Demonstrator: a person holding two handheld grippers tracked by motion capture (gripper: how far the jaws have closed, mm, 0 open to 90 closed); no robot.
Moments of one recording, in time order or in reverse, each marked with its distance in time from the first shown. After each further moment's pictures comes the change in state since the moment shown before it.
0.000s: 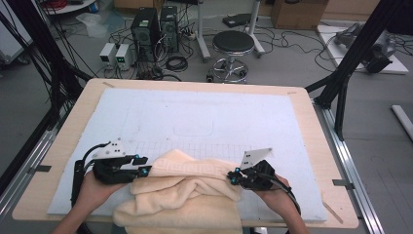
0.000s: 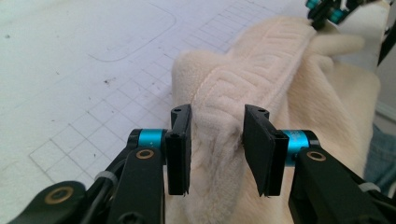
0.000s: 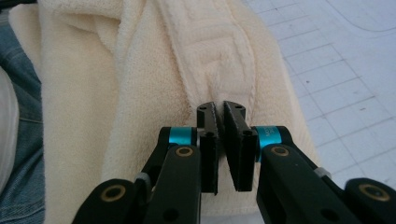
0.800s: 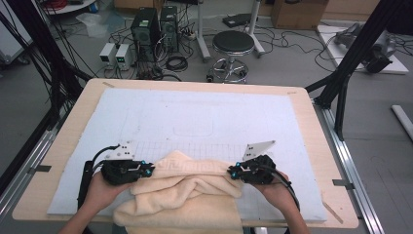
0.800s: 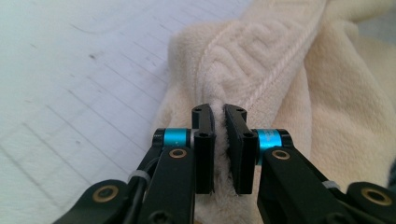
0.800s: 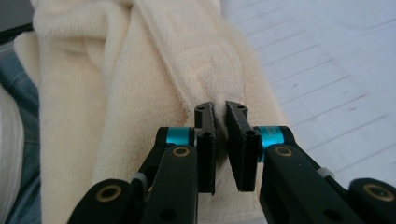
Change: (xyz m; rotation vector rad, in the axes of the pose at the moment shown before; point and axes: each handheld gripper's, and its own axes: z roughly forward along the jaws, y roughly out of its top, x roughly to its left) left arm -0.003 -0.005 0.010 0.030 0.029 0.030; right arm -0.016 0.004 -0.004 -0.043 0.009 0.077
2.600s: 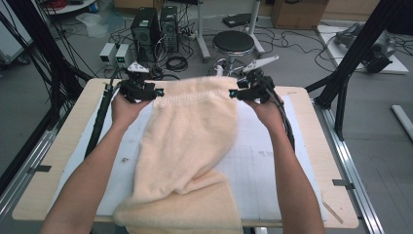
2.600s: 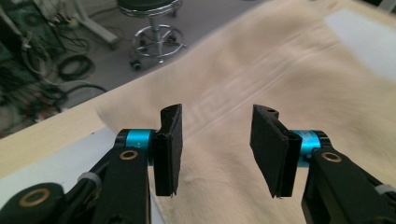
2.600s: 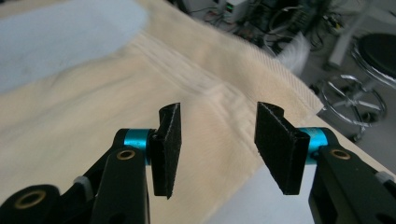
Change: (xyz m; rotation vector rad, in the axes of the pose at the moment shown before) left arm 0.126 0.144 0.048 -0.059 0.334 -0.089; right arm -0.140 0.140 -0.026 -0.088 -0.320 0.097
